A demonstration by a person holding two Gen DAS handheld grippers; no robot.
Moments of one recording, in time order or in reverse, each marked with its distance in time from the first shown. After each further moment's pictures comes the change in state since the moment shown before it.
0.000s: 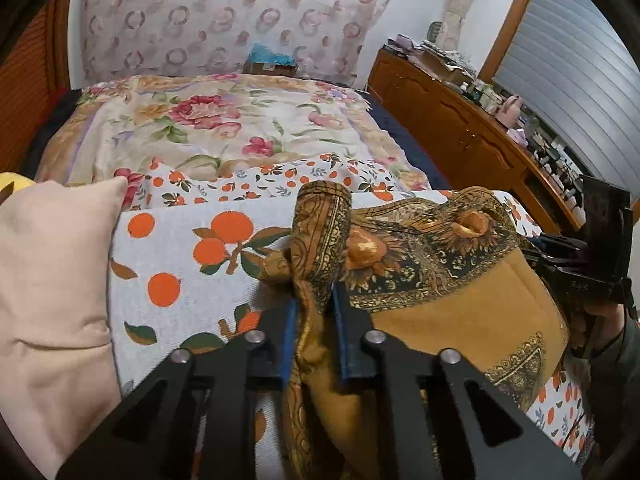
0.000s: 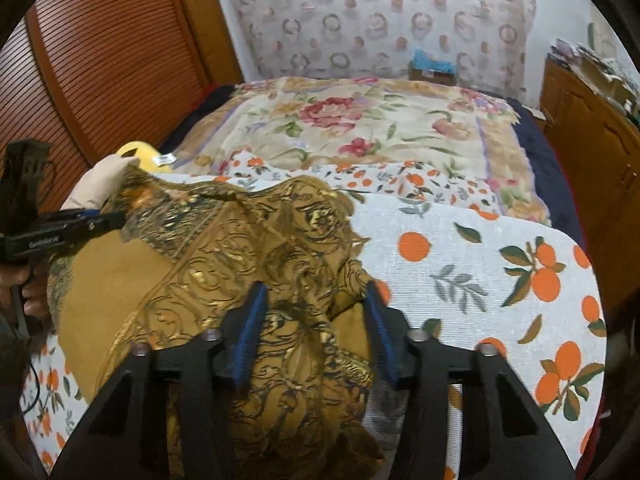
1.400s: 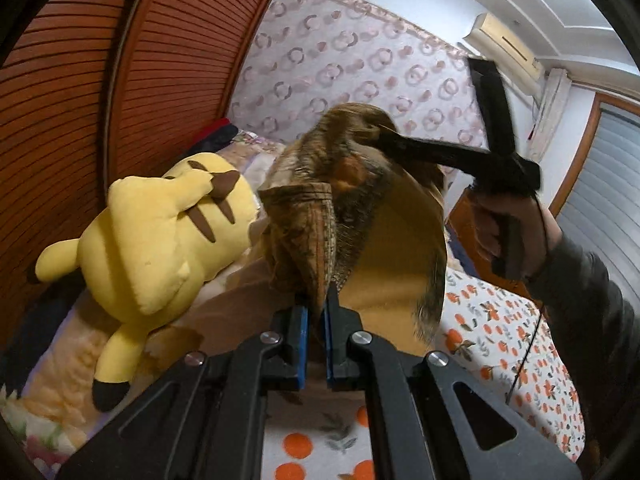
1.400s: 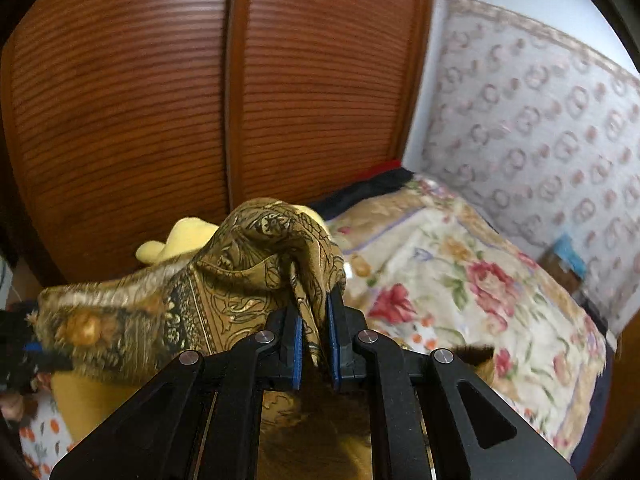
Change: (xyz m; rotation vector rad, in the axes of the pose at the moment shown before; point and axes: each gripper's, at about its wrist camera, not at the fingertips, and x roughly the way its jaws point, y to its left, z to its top) left arm -0.207 0.139 -0.158 -0.347 -0.440 0.238; right arm 0.098 0.358 0.186 -0.628 -0.186 0.221
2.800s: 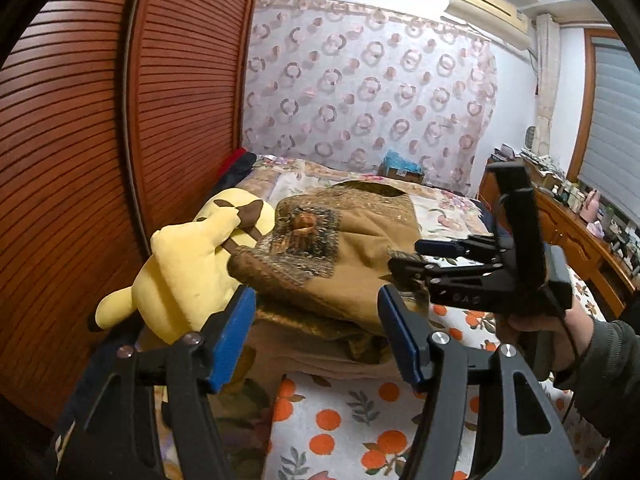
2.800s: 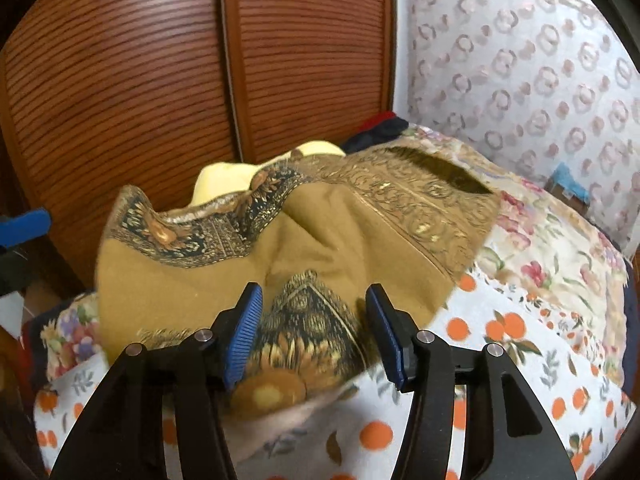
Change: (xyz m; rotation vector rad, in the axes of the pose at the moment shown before) left arm -0.053 -0.041 0.004 0.211 -0.025 0.149; right arm -0.028 0.075 -0.104 0.209 0.044 -0.015
